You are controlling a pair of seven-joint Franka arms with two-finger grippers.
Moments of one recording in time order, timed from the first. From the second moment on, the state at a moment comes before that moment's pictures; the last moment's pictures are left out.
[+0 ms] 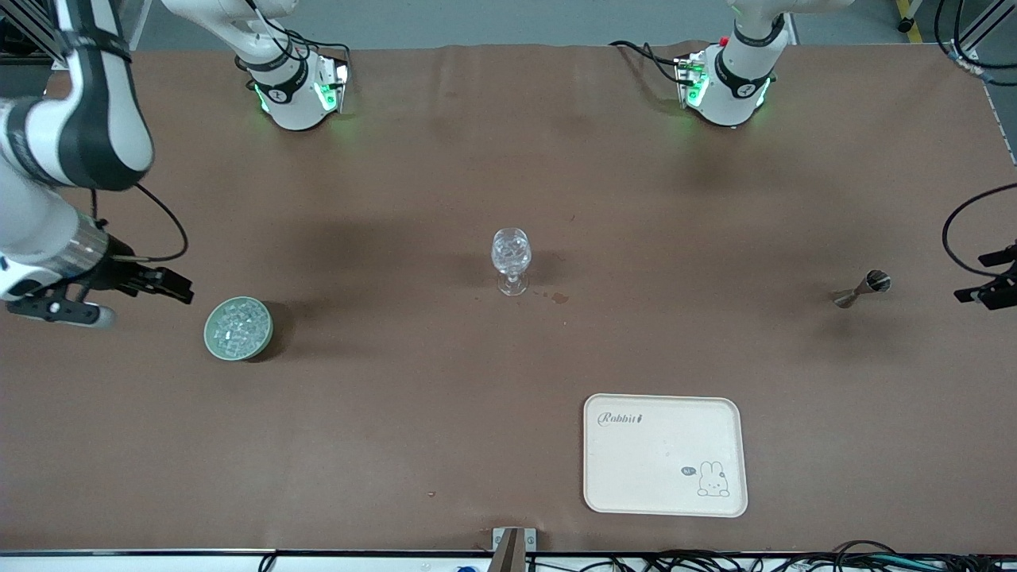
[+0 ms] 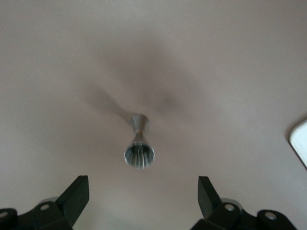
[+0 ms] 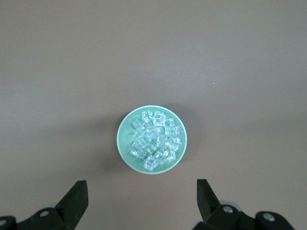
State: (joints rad) left arm -0.04 0.55 0.64 -1.47 -0.48 1.63 -0.12; right arm 0.00 0.13 -0.06 -1.95 0.01 2.12 0.09
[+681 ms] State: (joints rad) left arm 0.07 0.81 0.71 -1.42 -0.80 1.59 -0.13; right arm 0.00 0.29 -0.06 -2.08 0.00 2.41 0.09
